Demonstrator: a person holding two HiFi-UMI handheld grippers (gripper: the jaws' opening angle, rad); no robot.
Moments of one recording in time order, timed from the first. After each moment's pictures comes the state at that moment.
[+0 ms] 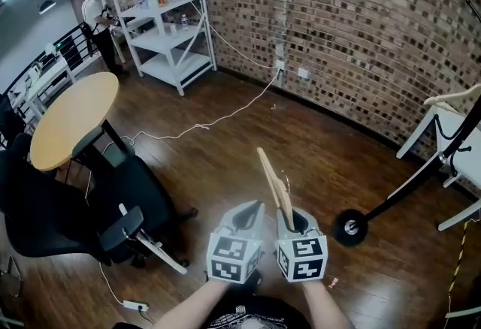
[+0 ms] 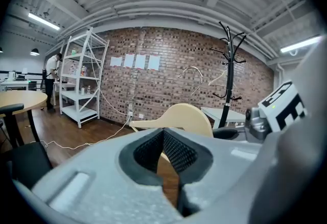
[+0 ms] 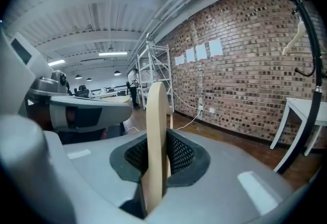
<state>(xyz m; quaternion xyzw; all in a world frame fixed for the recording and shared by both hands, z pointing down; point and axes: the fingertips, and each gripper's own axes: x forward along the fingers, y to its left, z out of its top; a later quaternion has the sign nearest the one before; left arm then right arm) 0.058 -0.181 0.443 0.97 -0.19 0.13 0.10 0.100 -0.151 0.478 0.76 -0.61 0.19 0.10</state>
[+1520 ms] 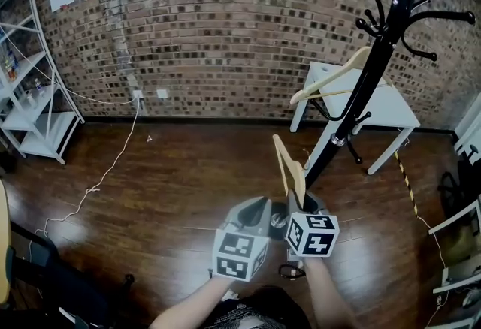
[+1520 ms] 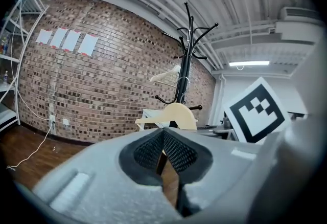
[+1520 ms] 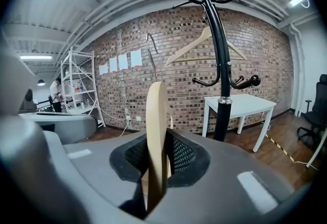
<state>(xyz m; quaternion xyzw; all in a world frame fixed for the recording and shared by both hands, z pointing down) 0.381 -0.011 0.400 0.98 0.14 0.12 0.10 0.446 0.047 0.435 0.94 -0.28 0.21 0.02</state>
